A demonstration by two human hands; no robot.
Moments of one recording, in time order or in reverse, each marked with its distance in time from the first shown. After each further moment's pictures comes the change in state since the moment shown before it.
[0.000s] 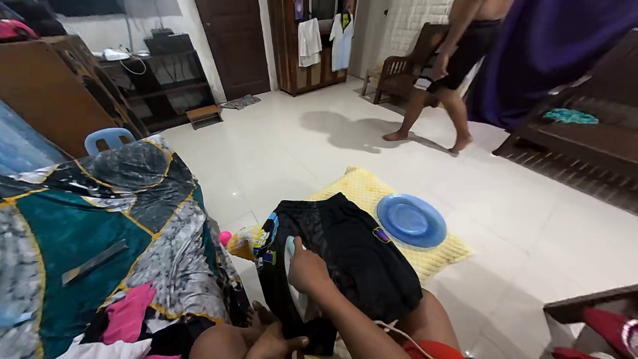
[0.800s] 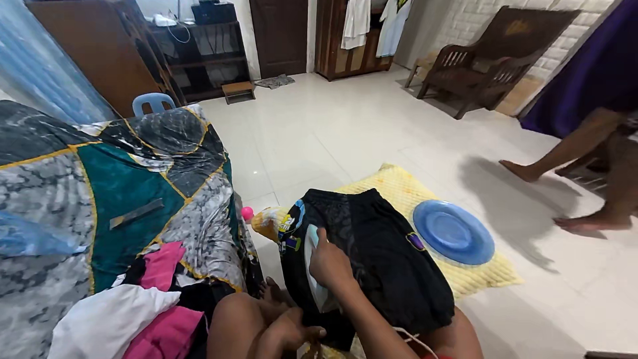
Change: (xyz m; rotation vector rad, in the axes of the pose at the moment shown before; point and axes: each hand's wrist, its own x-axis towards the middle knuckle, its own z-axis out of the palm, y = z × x) left_hand 0.001 -0.002 -0.003 0.091 -0.096 0.033; right_hand 0.001 -0.017 0.012 -0.074 0.008 0.016
